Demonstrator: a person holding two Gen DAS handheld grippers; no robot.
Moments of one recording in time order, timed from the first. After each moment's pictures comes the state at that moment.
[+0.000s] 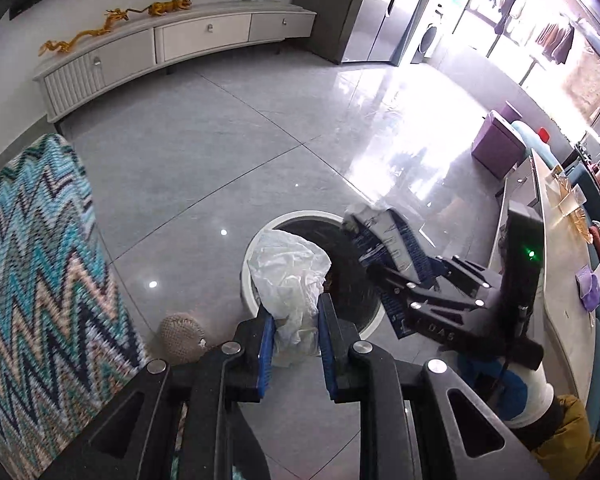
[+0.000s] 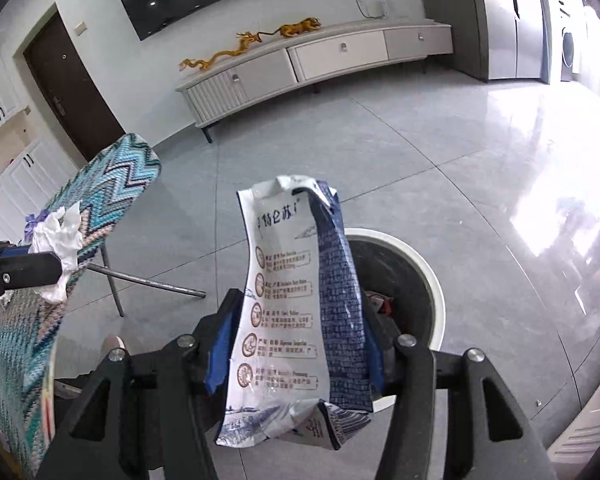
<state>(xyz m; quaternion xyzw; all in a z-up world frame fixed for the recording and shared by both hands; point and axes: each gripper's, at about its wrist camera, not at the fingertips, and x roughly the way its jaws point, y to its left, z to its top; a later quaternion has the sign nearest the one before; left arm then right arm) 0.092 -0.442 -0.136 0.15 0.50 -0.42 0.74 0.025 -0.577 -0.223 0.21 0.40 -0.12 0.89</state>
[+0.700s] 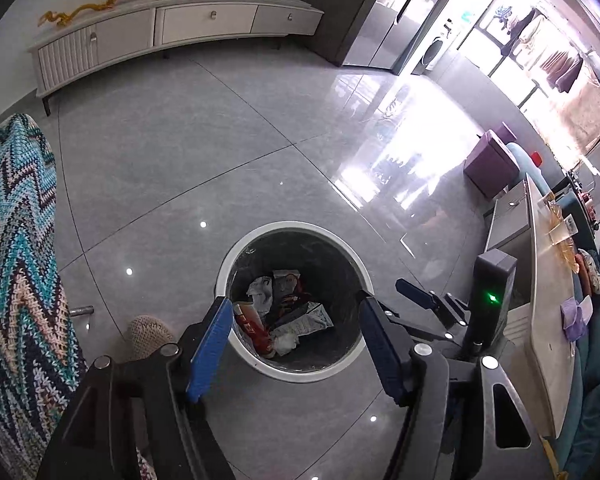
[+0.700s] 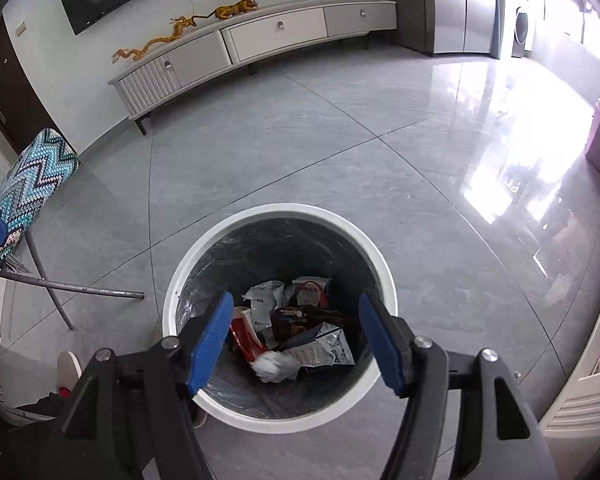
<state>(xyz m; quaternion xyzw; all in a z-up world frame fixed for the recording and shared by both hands) 0.119 -0.455 -0.162 0.10 0.52 -0.43 0.74 0.017 -0.607 -0.269 0.21 0.43 -0.23 0.85</state>
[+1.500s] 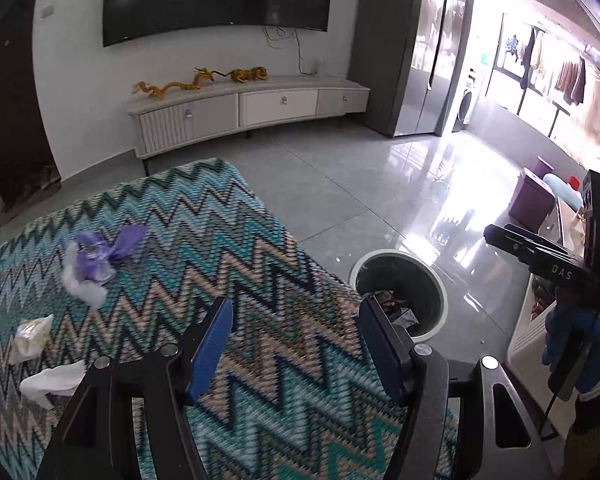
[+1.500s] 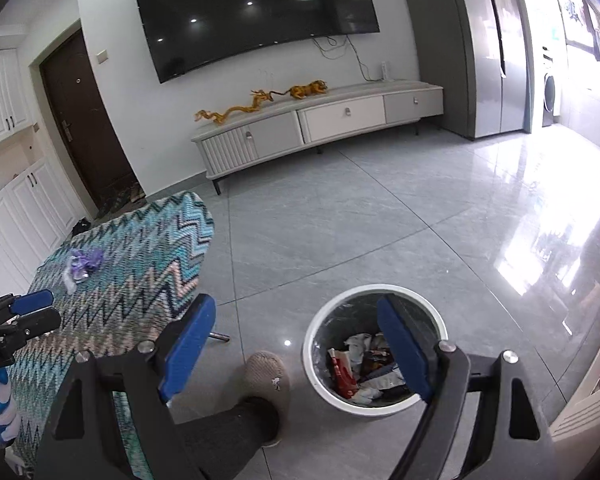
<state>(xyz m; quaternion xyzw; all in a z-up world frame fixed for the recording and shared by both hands) 0.088 -0.210 -0.068 0.10 0.37 -0.34 0.86 -0.013 -0.474 -0.095 0.16 0.30 -0.15 0.93</state>
